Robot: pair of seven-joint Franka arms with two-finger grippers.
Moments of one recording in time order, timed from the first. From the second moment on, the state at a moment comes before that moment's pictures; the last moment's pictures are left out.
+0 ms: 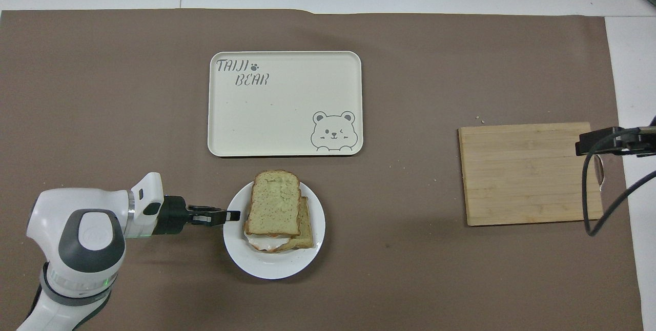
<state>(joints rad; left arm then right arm) -0.13 -0.06 0.03 -2.46 -1.16 2.06 0.83 0.06 -0.08 -0.09 -1.68 -0.04 1.60 -0.01</state>
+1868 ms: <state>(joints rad) -0.11 0.55 -0.06 -1.75 -1.33 2.21 0.83 0.05 -0.07 -0.09 -1.65 -0.04 1.60 -0.01</state>
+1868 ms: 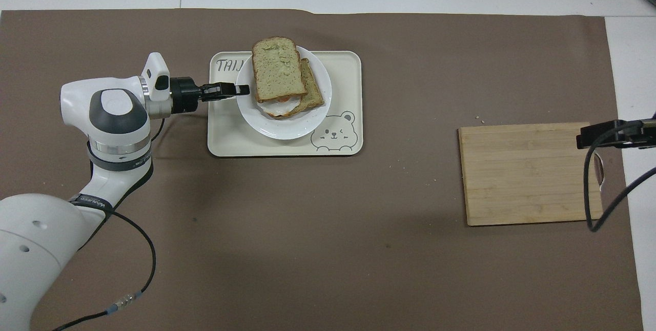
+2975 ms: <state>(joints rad) -0.11 0.54 -0.04 -1.76 -1.09 2.21 0.70 0.05 -0.07 -0.09 -1.65 -0.04 1.60 -0.01</state>
